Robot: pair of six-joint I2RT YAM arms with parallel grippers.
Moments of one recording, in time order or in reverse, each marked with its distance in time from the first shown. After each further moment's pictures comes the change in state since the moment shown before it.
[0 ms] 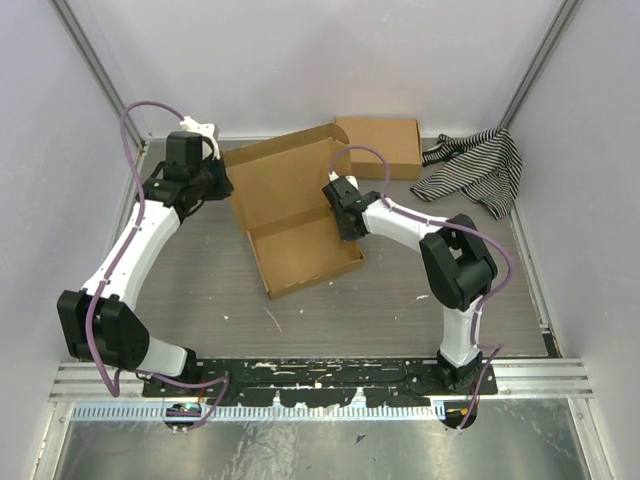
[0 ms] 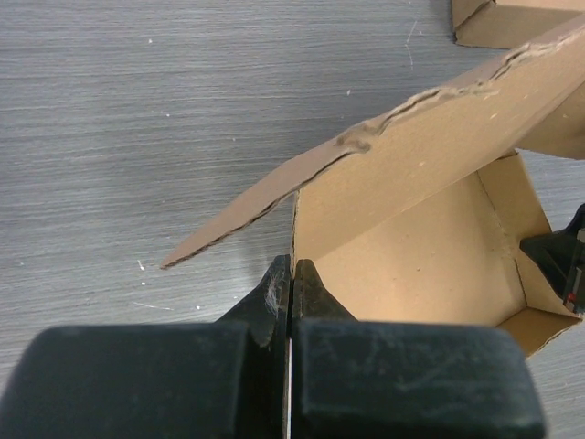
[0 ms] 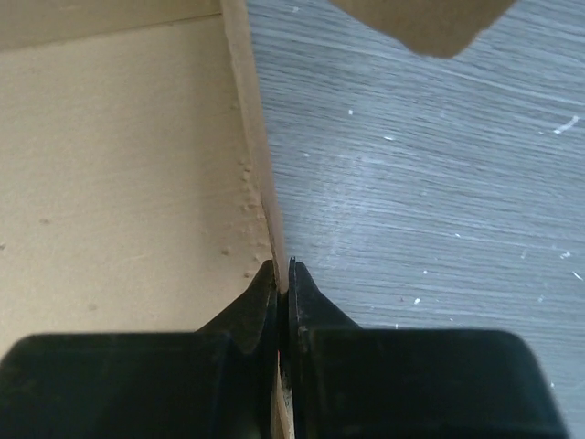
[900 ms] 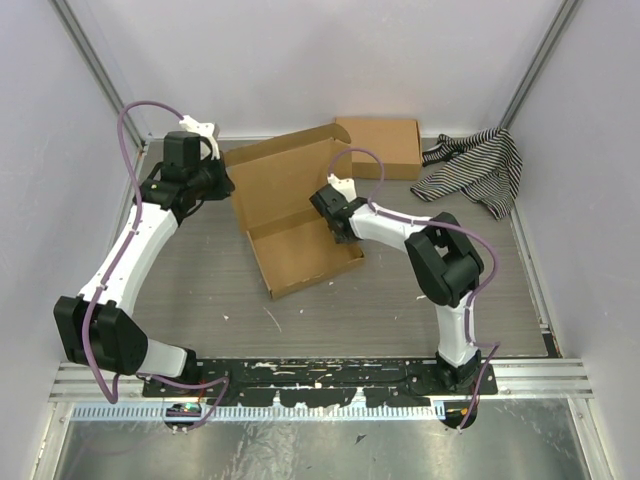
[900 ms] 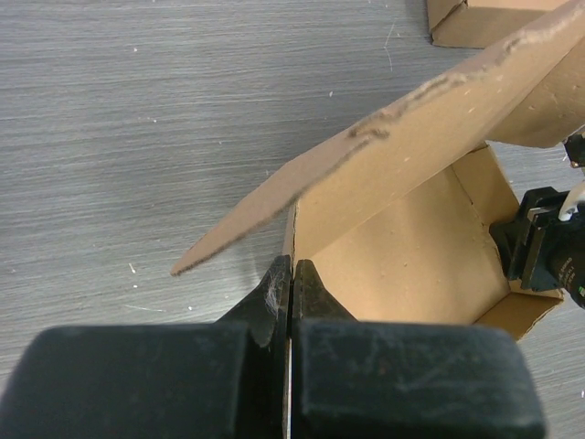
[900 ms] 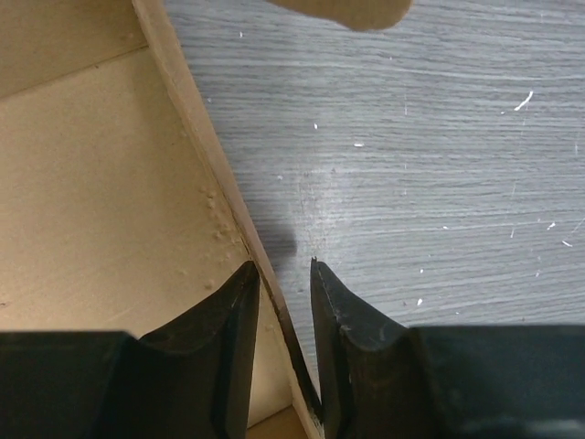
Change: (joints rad) left arm -0.006 -0.026 0.000 -0.005 0.032 0.005; right arm 0.061 0.064 0.014 0.003 0.260 0.172
